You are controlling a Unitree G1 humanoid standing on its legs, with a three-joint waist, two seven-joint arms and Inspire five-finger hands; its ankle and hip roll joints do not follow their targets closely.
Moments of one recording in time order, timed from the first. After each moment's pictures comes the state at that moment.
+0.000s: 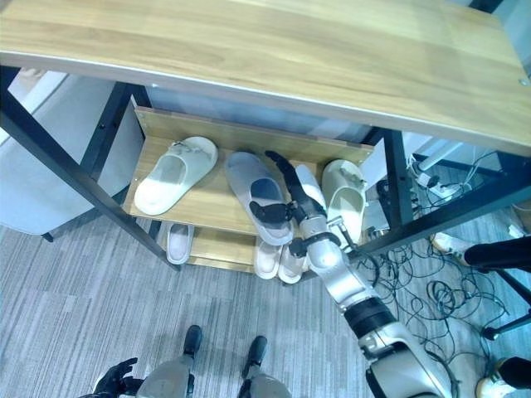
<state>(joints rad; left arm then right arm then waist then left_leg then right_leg) 0.06 0.27 -0.16 1.14 -0.16 -0.11 0.12 -0.52 -0.54 0.40 0.34 -0.06 -0.12 -0.25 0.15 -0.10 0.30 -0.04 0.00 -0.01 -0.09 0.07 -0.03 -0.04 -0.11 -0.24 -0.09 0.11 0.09</state>
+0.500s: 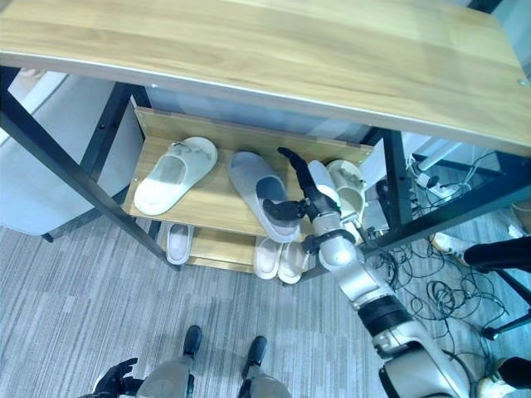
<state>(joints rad) 0.06 0.27 -0.16 1.14 -0.16 -0.11 0.12 -0.52 -0.62 0.38 0.34 -0.05 -0.12 -0.25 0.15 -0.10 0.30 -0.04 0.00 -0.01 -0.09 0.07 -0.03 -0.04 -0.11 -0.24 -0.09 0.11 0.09</state>
